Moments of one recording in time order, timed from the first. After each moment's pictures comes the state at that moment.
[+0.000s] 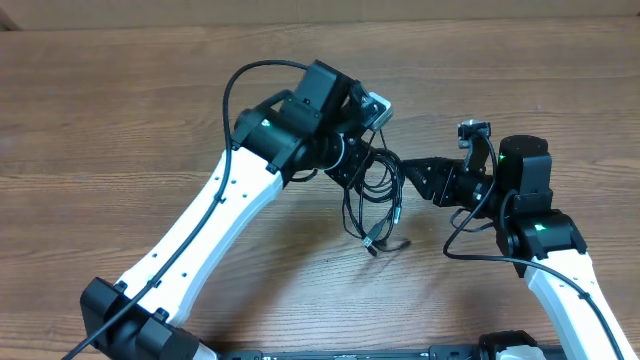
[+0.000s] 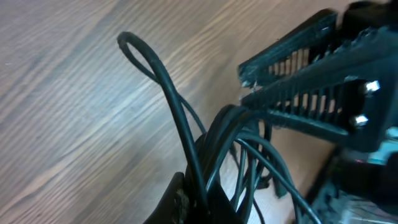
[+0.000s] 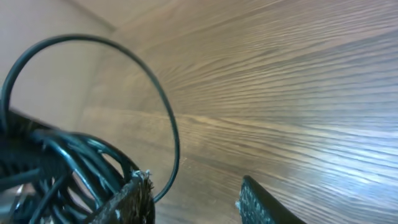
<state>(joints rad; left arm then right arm) -0.58 1.67 1.63 -0.98 0.42 0.03 0.10 1.12 0.76 -0.31 -0.65 0.39</state>
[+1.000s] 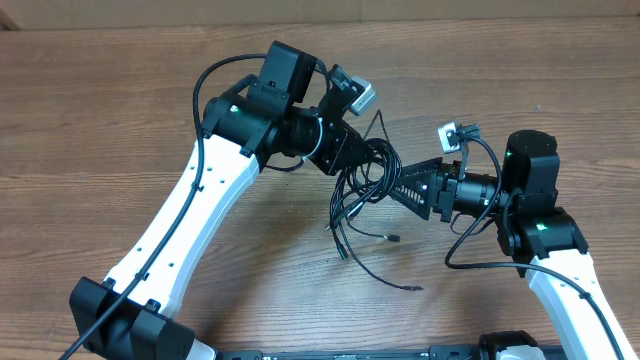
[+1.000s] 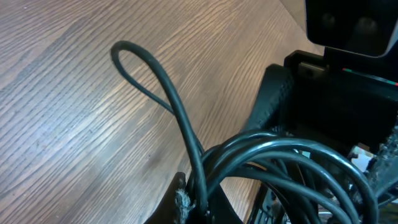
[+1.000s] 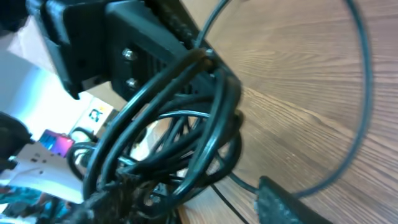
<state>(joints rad) -0.46 1.67 1.63 -0.95 0.72 0.06 0.09 1.12 0.76 -0.16 -1.17 0.34</state>
